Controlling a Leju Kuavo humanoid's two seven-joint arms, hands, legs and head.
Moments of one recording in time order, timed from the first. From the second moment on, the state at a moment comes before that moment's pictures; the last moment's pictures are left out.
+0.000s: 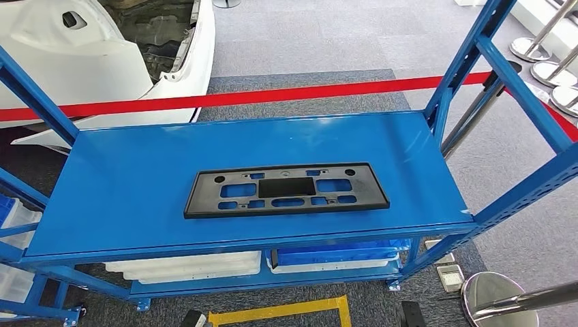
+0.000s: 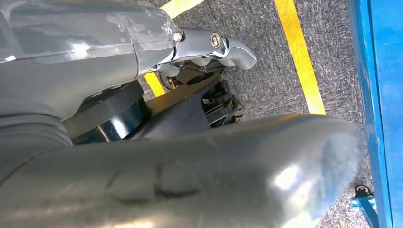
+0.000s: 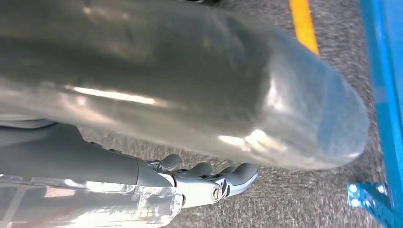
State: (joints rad) left arm -0.11 -0.06 -0.49 -0.19 0.43 -0.04 -0.15; right arm -0.11 0.02 -0.60 -0.21 0.51 -0.15 -0.14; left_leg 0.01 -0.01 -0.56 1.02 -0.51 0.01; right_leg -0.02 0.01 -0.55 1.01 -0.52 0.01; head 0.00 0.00
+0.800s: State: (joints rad) left arm -0.10 -0.06 -0.49 -0.19 0.48 -0.01 -0.17; right arm -0.11 0.00 -1.09 -0.43 -0.03 -0.39 -0.67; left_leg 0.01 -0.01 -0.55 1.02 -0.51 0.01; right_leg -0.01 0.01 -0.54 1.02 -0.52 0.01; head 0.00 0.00
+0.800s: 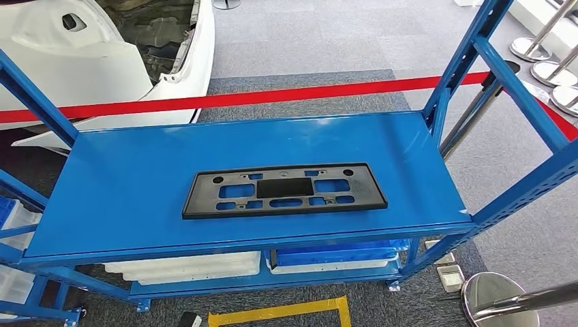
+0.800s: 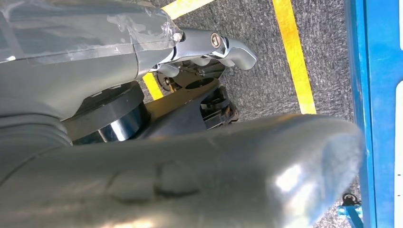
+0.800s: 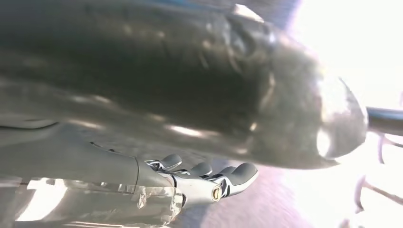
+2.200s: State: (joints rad) left arm -0.11 -0.06 -0.49 -0.19 0.52 0.04 -0.17; right arm 0.02 0.21 -0.69 -1.97 0.25 -0.48 -0.41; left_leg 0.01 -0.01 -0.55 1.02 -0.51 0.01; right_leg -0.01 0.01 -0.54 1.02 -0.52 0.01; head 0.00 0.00
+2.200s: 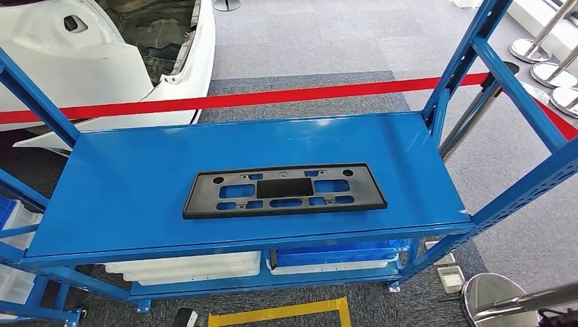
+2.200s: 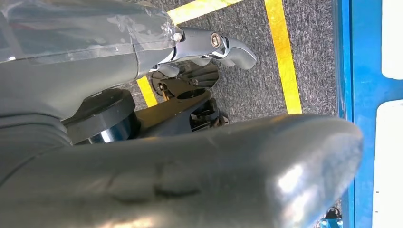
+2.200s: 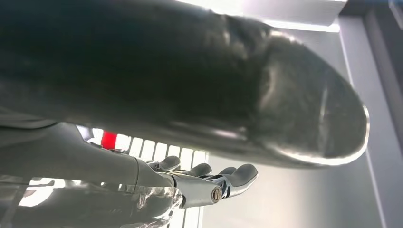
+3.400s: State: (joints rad) left arm -0.13 -0.07 -0.49 -0.19 0.50 0.03 -0.15; right arm 0.05 -0.12 -0.43 -1.88 0.67 -0.24 0.24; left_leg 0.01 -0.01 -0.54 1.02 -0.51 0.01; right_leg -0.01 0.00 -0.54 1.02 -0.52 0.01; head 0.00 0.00
